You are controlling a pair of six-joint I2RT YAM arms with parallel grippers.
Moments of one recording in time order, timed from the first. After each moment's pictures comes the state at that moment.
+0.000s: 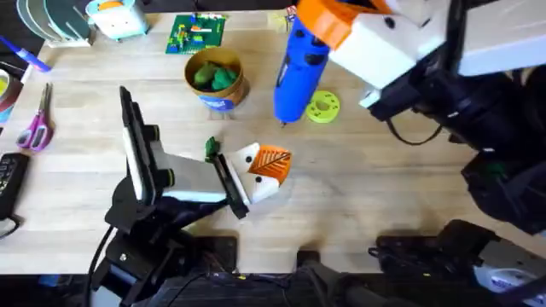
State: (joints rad) left arm -0.43 0.02 0.01 -0.06 0.67 -0.07; right arm 0.67 0.89 0.57 0.74 -0.37 0.26
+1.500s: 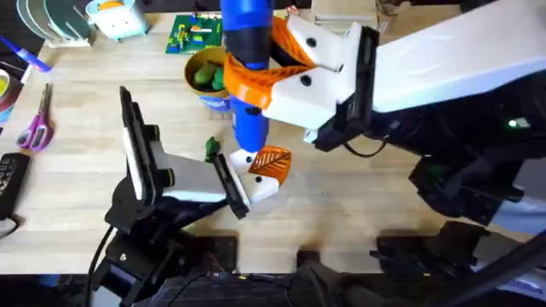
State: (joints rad) left arm -0.43 0.02 0.01 -0.06 0.67 -0.07; right arm 0.84 1.10 0.57 0.93 -0.42 0.18
